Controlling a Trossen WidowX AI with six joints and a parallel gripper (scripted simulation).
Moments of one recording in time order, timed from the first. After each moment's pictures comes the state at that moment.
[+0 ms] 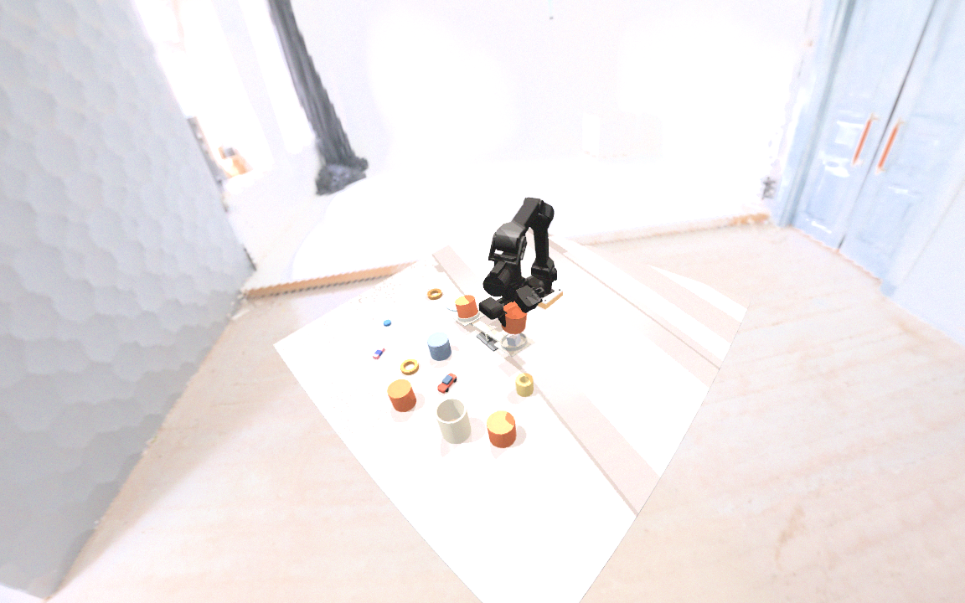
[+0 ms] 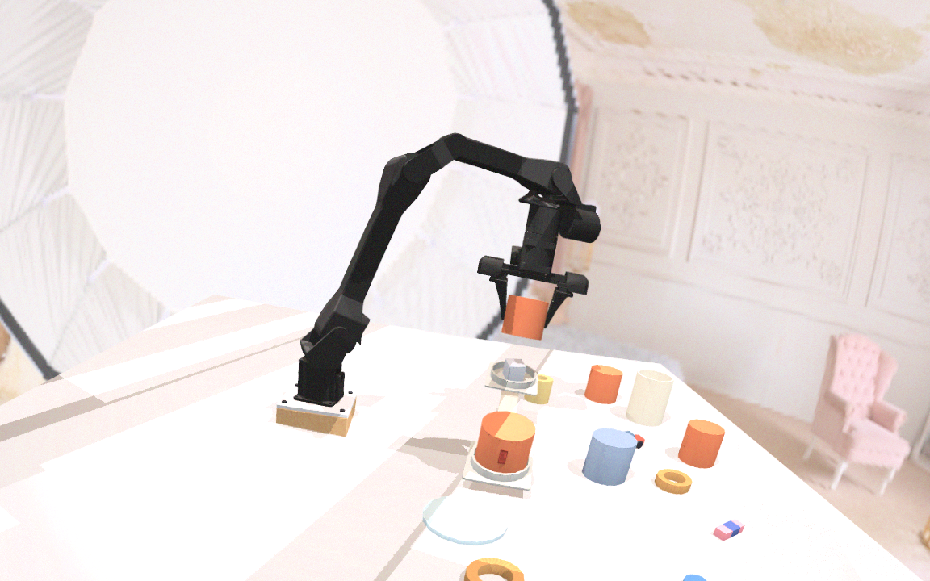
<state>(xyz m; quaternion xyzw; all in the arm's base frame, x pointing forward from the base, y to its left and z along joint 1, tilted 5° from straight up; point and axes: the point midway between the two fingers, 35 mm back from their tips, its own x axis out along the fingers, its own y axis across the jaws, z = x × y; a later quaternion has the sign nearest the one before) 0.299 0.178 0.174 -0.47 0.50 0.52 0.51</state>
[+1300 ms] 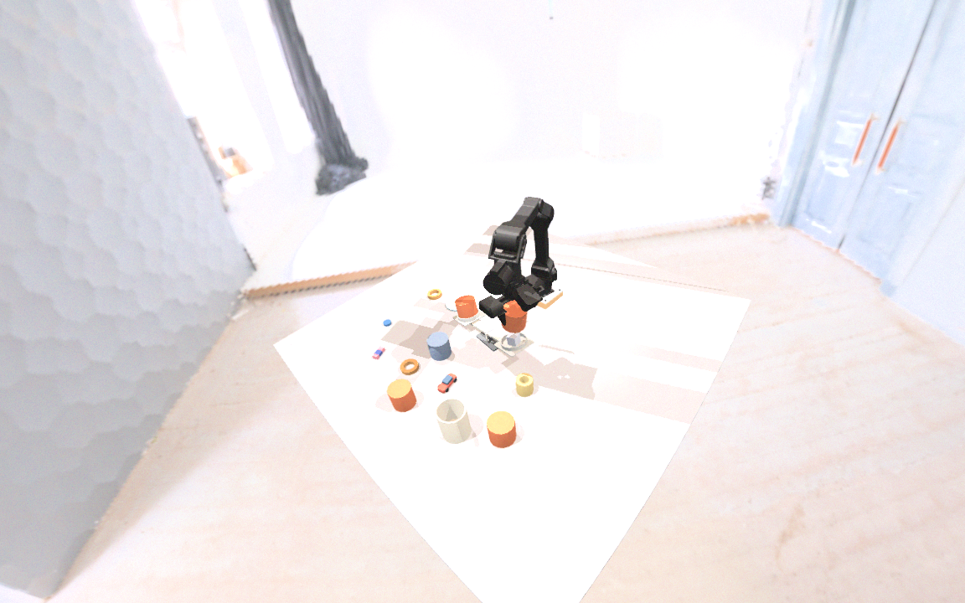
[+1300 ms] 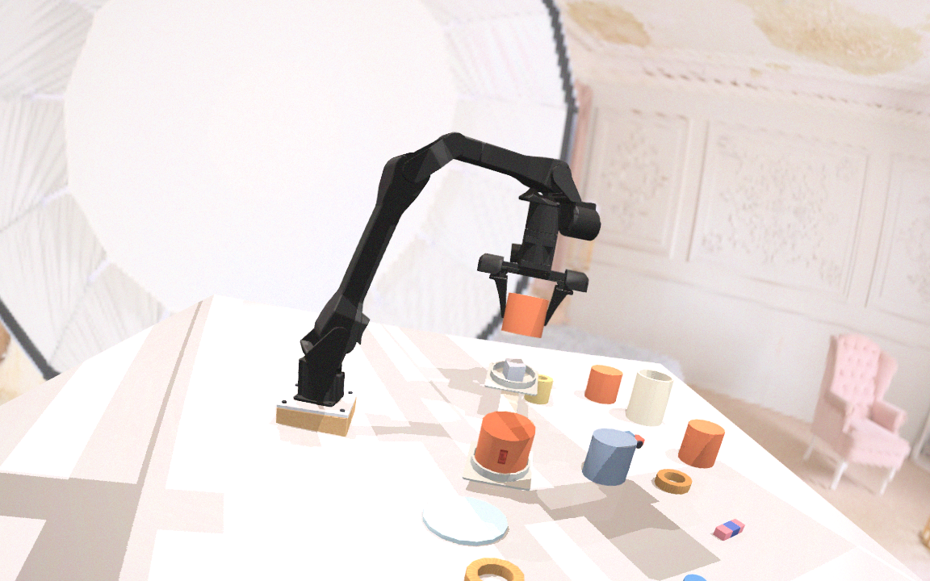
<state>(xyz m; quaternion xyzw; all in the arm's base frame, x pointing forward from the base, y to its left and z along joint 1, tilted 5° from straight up) 0.298 0.178 0.178 -0.47 0.50 0.52 0.51</state>
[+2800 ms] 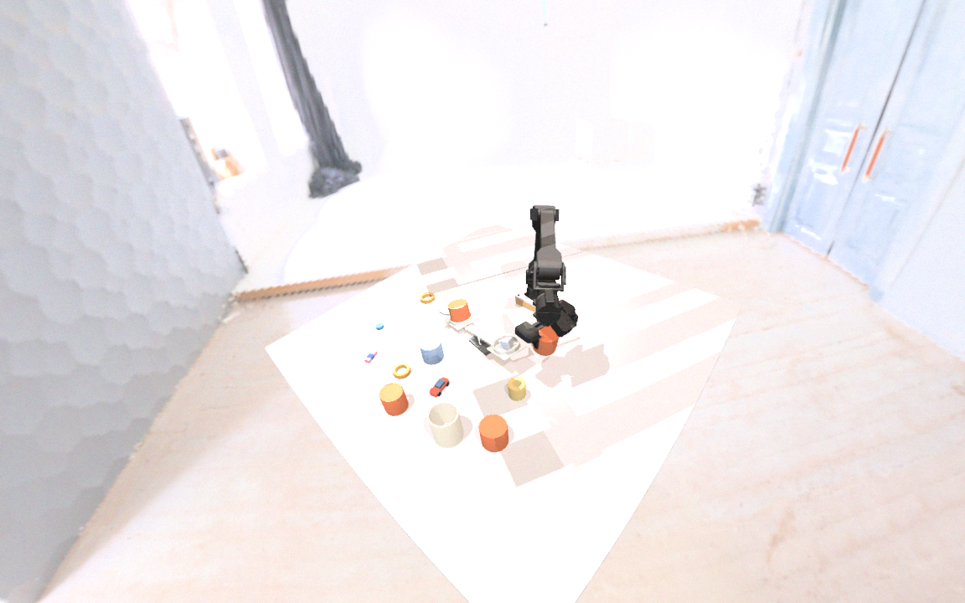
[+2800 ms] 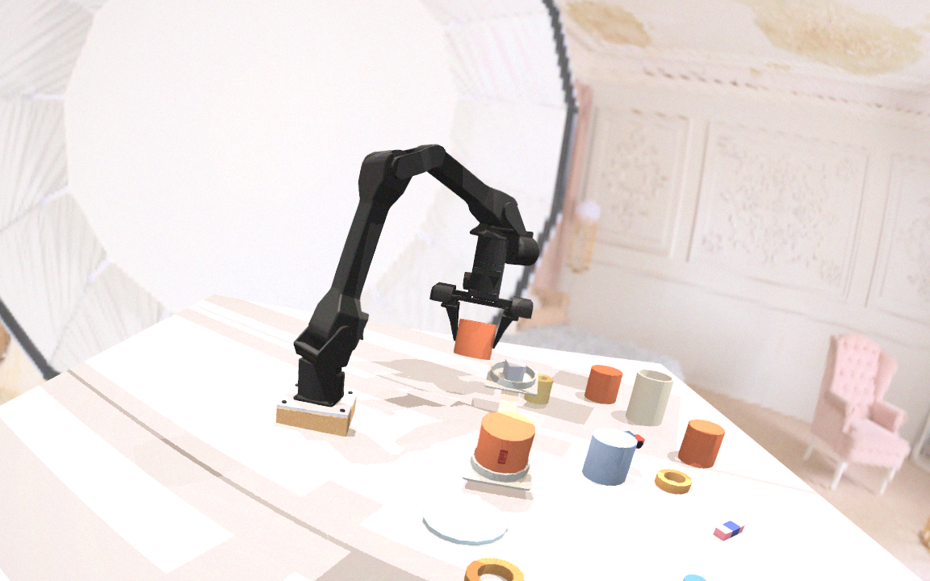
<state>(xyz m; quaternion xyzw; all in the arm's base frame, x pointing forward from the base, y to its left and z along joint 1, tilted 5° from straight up) 0.216 0.257 0.110 -0.47 0.49 0.52 0.51</state>
